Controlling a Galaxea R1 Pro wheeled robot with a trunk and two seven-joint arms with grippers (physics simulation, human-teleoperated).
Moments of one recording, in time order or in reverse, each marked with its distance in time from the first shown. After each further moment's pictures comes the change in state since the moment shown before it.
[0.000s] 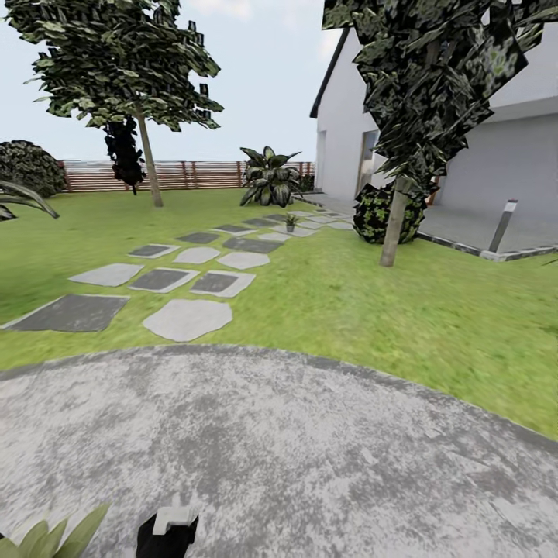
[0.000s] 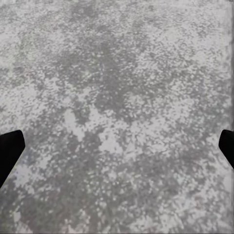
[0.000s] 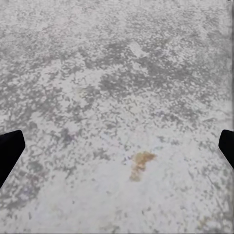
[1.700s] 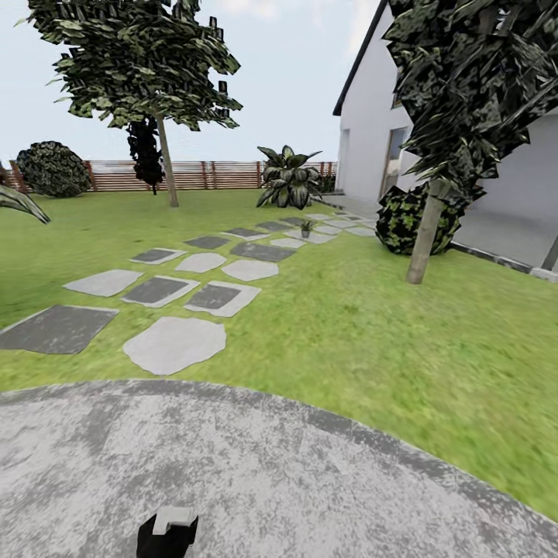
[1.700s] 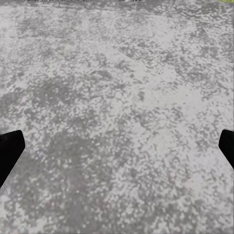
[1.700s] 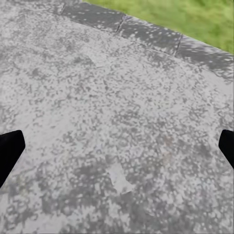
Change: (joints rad) left arm 0.000 0.000 -0.001 0.000 0.000 0.000 0.000; right arm 0.000 0.002 0.000 0.000 0.000 0.001 -0.001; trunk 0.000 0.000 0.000
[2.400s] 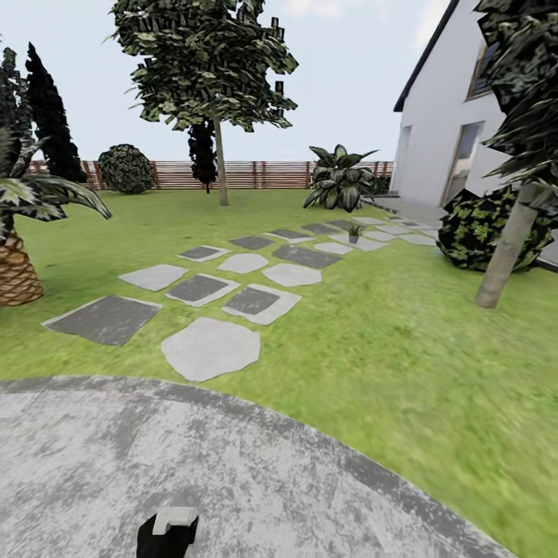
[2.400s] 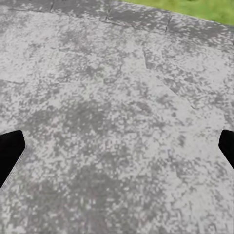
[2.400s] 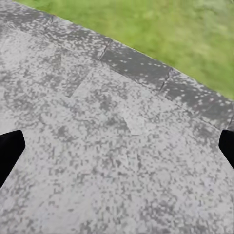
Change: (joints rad) left arm 0.000 0.000 0.001 0.000 0.000 0.000 0.000; right arm 0.000 0.000 0.000 0.000 0.000 0.000 0.000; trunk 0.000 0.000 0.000
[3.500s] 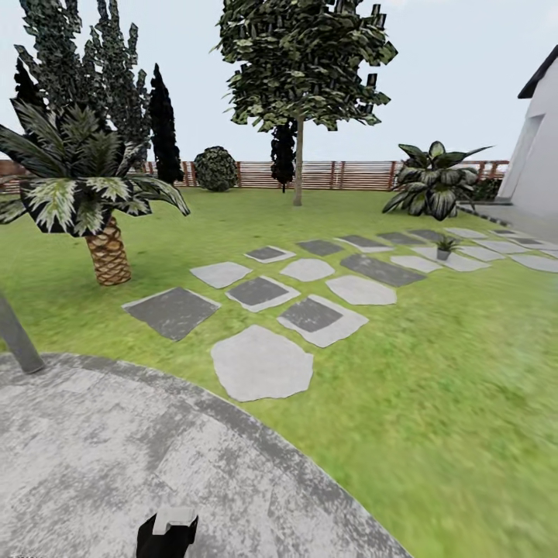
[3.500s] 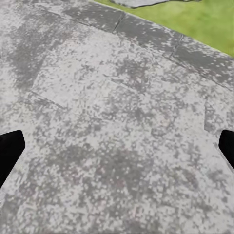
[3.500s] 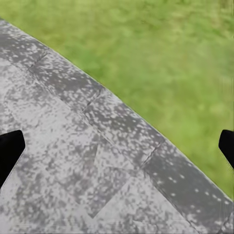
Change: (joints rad) left arm 0.000 0.000 0.000 0.000 0.001 0.000 0.000; right arm 0.000 0.000 0.000 0.000 0.000 0.000 0.000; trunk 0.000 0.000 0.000
